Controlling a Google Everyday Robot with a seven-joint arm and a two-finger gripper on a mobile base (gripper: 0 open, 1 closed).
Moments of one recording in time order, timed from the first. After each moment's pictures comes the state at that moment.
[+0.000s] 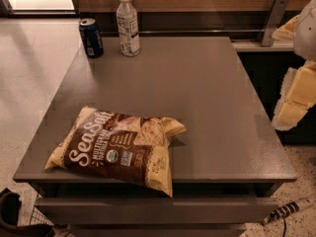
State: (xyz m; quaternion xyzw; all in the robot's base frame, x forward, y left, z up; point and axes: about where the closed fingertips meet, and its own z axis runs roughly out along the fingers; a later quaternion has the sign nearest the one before) arm 0.438 -0.214 0.986 -0.60 0.78 -0.05 0.17
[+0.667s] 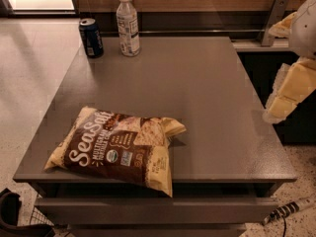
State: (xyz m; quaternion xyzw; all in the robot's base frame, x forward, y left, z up) arm 0.454 -0.208 0.986 -0.59 0.78 -0.04 0.21
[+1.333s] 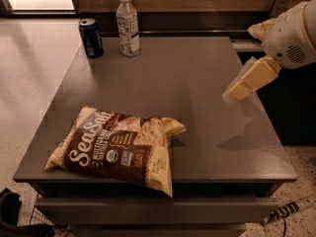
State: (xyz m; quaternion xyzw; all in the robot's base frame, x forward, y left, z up) arm 0.519 -0.173 0.965 -0.52 0.77 0.06 0.36
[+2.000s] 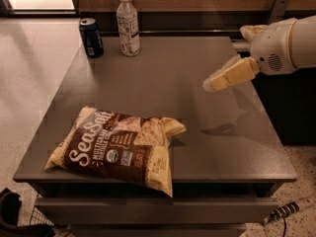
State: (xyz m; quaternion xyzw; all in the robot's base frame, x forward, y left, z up) arm 0.557 -0.159 0.957 -0.44 0.75 0.13 0.47
